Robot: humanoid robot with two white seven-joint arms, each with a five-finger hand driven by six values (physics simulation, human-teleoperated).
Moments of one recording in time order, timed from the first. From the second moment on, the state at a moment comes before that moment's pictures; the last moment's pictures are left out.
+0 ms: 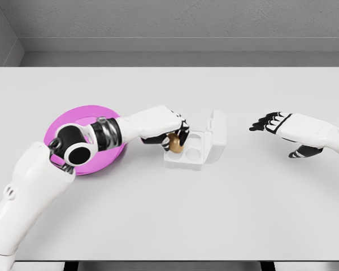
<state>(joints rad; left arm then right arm) -0.51 0.31 -0.57 -1.59 -0.58 -0.31 -0.61 -0.36 -0.95 0.47 -1.49 0.40 -0.61 0.37</state>
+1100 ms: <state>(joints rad) -0.51 0.30 -0.56 -1.58 -0.59 -0.31 -0.61 -0.36 -0.96 0.47 -1.49 0.40 -0.61 0.37</state>
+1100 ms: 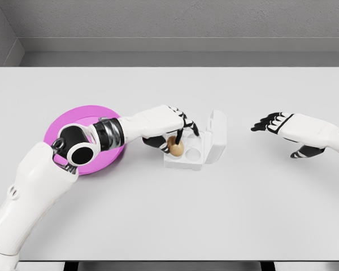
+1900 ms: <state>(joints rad) -0.50 0.34 -0.54 -1.61 -0.59 -0.31 -0.61 -0.36 -0.96 0.47 -1.49 0.40 -0.61 0.37</state>
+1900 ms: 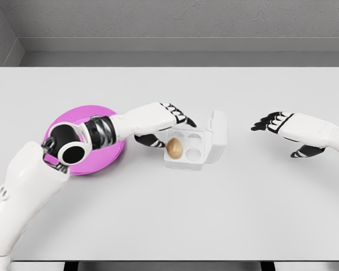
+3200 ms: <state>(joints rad) -0.15 0.54 0.12 -1.52 -0.17 -0.61 -0.61 -0.36 -0.85 0.54 -1.72 0.38 -0.61 0.36</state>
